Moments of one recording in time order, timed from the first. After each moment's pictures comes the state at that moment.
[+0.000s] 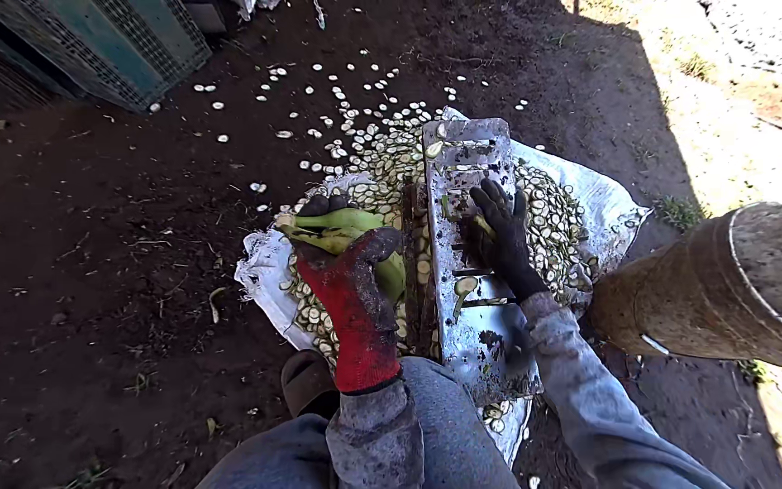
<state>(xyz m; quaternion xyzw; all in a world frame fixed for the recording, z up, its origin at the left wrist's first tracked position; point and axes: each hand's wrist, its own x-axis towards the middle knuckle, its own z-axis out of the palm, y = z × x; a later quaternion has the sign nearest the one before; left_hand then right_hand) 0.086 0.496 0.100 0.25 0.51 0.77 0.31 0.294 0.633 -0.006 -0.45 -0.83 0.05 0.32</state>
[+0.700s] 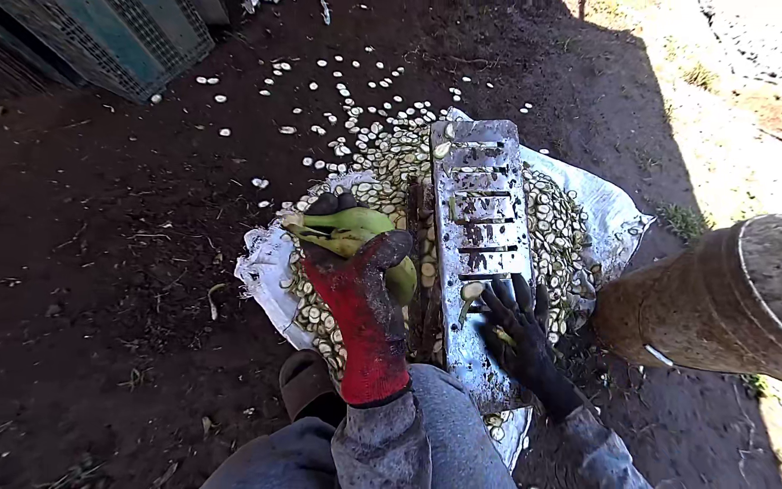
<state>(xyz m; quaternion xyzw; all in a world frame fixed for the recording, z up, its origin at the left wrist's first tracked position) 0.088 0.493 0.104 0.25 0.48 0.78 0.31 0.337 0.495 -0.033 -0.46 -0.84 0.09 0.27</state>
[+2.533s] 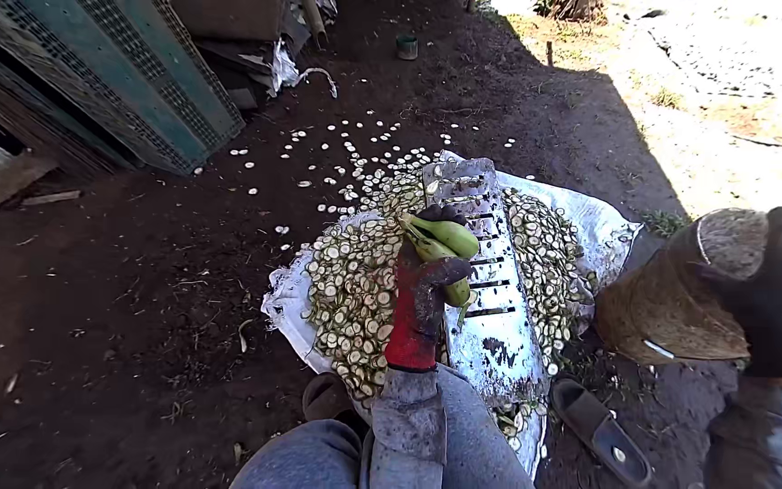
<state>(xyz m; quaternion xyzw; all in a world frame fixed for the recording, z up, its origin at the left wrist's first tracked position) 0.125 0.507 0.105 0.35 0.24 0.73 0.54 0.520 0.509 0.163 -0.74 -0.60 0.03 0.31</state>
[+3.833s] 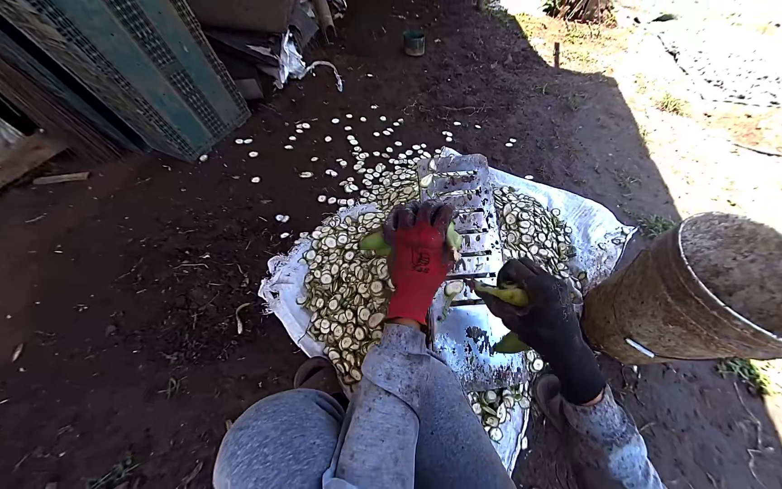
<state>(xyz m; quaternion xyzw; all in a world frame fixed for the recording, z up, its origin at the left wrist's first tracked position) 0.130 0.521 0.091 0.69 0.64 0.33 -0.04 0.329 0.469 0.130 -0.49 -0.80 0.10 0.34</state>
